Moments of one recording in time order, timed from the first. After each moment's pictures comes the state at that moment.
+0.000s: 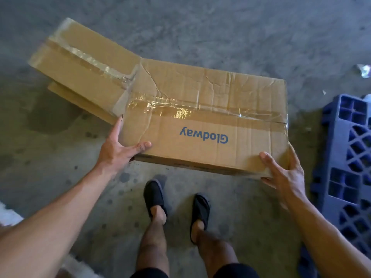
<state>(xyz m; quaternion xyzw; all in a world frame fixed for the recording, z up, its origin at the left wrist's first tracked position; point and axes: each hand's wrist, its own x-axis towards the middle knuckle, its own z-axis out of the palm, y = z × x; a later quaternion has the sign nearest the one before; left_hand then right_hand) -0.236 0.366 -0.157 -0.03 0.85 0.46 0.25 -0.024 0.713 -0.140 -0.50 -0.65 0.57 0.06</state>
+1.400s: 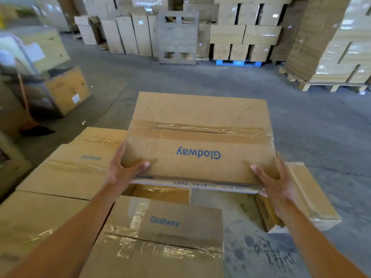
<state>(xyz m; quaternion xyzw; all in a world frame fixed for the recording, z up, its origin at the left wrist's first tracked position) 0.156 -0.187 0.185 -0.35 0.70 0.58 -0.25 -0.092 0.153 0.164 0.08 -0.78 0.61 -0.10</state>
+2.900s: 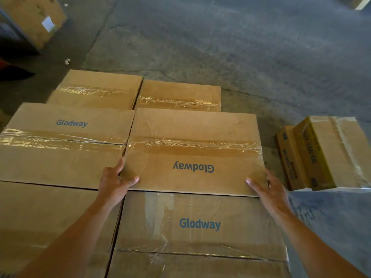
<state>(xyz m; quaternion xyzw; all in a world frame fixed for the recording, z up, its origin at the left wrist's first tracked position) 0.182 -0.364 -0.041 -0.52 0.76 0.39 0.00 -0.073 -0.006 -0.032 0.01 -0.90 0.34 -0.26</state>
